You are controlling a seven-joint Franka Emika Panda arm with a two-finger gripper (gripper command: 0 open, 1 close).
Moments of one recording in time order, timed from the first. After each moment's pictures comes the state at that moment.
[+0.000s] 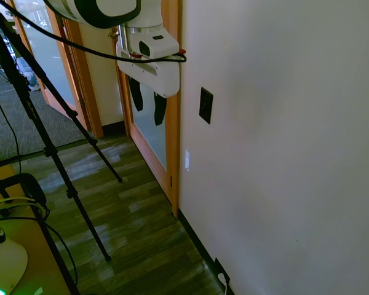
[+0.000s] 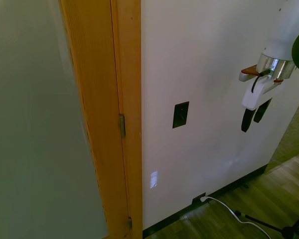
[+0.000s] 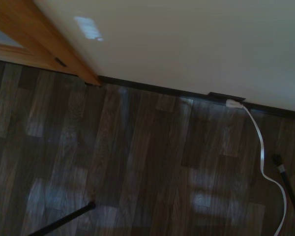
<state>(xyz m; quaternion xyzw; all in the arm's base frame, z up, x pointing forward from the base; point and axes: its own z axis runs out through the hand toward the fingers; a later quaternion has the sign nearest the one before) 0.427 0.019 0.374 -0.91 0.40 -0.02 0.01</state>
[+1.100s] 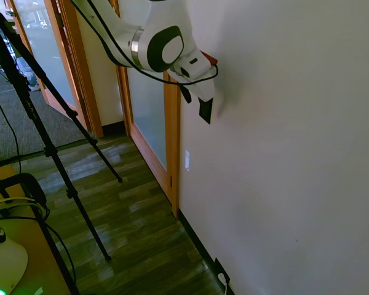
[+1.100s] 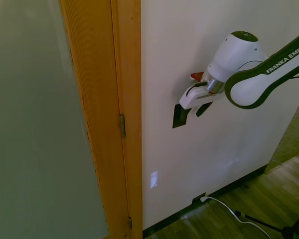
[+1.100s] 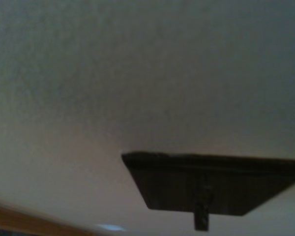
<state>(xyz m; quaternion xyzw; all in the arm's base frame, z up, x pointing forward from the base) 0.595 0.057 0.297 -0.87 0.45 -0.19 0.09</state>
